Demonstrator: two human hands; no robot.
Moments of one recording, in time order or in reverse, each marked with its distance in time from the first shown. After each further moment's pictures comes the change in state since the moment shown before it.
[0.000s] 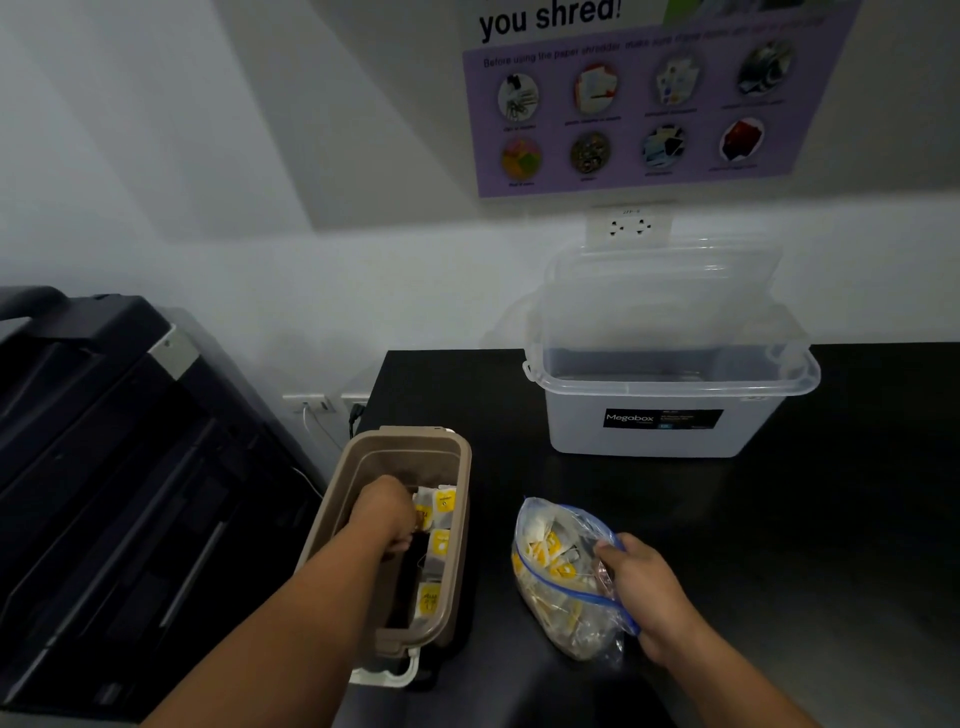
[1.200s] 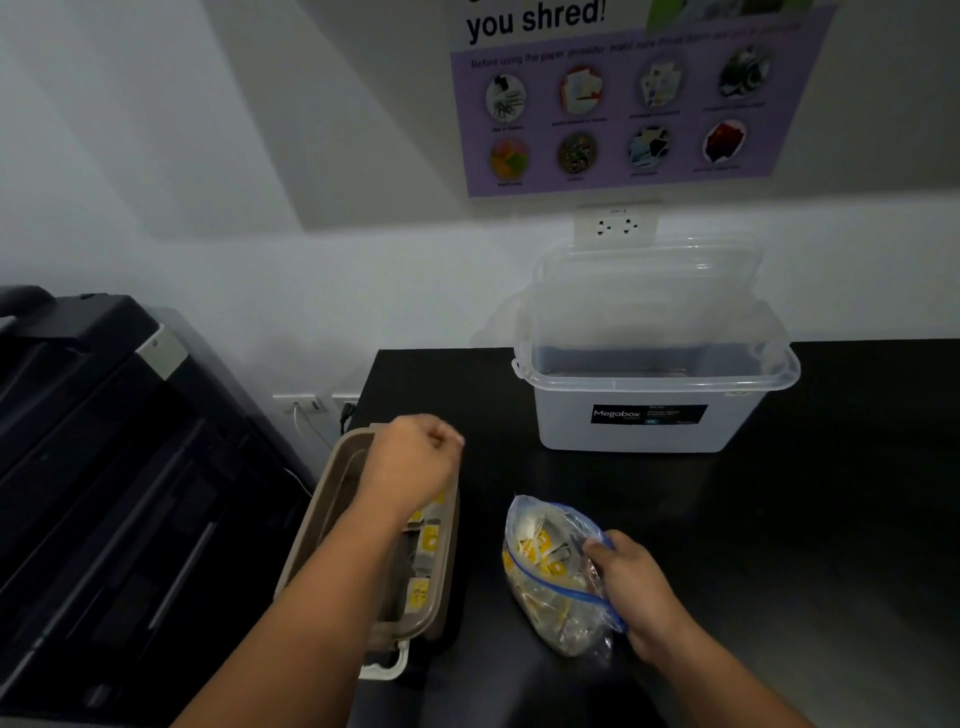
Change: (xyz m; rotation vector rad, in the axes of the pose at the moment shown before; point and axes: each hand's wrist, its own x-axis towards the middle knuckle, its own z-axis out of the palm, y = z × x) left_hand -0.095 0.059 -0.048 -0.311 0.198 0.453; right_hand -0.001 0.008 -0.003 0.016 -0.014 -0.042
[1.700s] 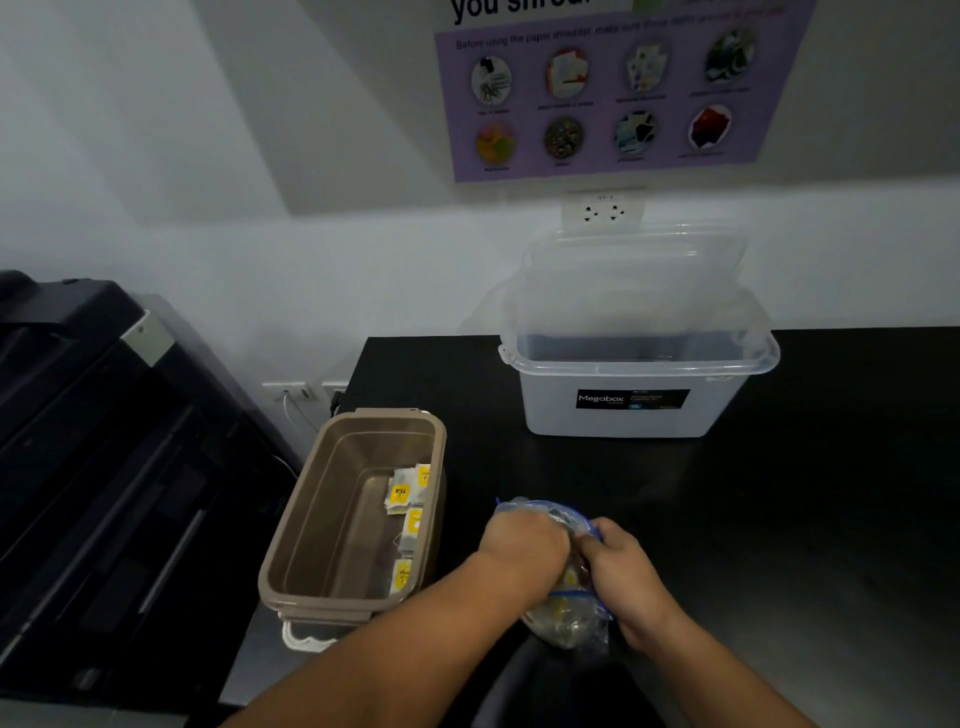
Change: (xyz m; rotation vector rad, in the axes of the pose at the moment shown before) left_hand -0.053 0.049 0.130 1.073 -0.668 0.346; right_hand -0.001 0.011 -0.012 -0.096 -0.023 -0.087
